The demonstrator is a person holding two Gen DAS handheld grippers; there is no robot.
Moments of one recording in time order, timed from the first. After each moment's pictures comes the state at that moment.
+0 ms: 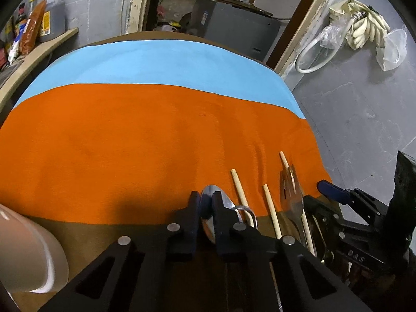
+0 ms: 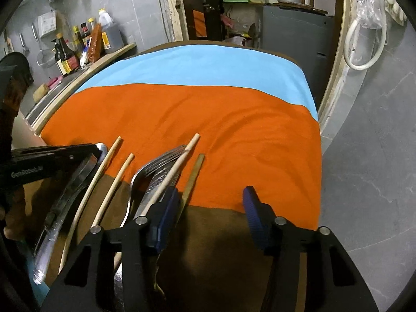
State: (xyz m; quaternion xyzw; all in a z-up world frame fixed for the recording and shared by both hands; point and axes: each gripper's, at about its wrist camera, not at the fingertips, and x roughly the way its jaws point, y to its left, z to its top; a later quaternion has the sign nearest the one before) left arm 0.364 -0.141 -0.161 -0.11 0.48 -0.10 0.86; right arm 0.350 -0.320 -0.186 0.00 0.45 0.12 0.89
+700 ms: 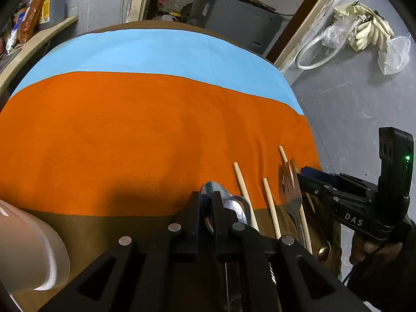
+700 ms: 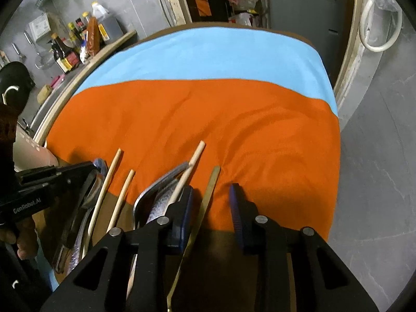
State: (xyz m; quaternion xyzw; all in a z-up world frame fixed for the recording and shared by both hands) left arm 0.367 -0.133 -0.163 -0.12 0.51 -0.11 0.85; right arm 0.379 -0.314 -0.196 0.02 0.52 0.14 0.84
